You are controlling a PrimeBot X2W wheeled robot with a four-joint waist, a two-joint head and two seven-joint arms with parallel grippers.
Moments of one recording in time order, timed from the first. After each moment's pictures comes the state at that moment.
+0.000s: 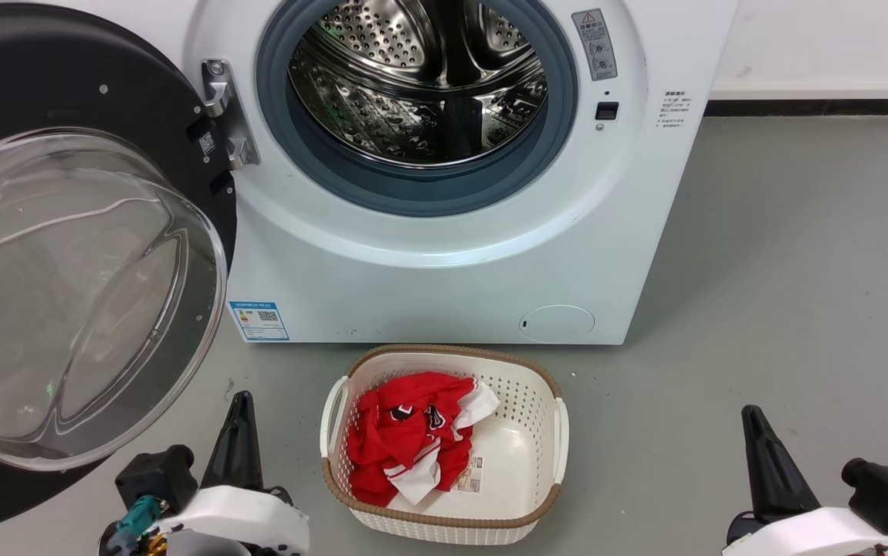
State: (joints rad) left arm -0.02 0.06 -0.04 0.19 -0.31 0.03 -0.20; right arm 0.08 -0.06 -0.01 0.12 0.33 0.13 -0.16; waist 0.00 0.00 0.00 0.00
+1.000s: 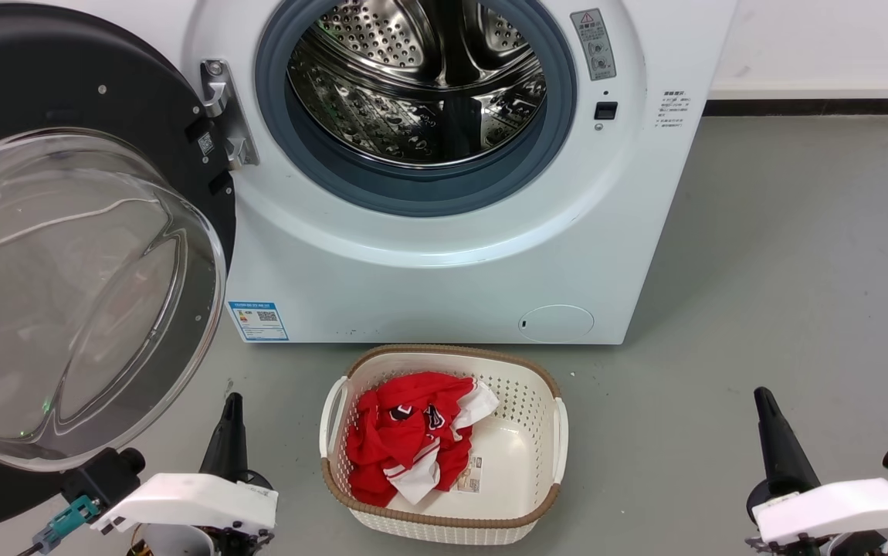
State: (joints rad) left arm -0.05 0.05 0.02 0.21 -0.81 -0.03 -0.08; right arm 0.02 -0.07 -0.02 0.16 0.85 0.13 -0.08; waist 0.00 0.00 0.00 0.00
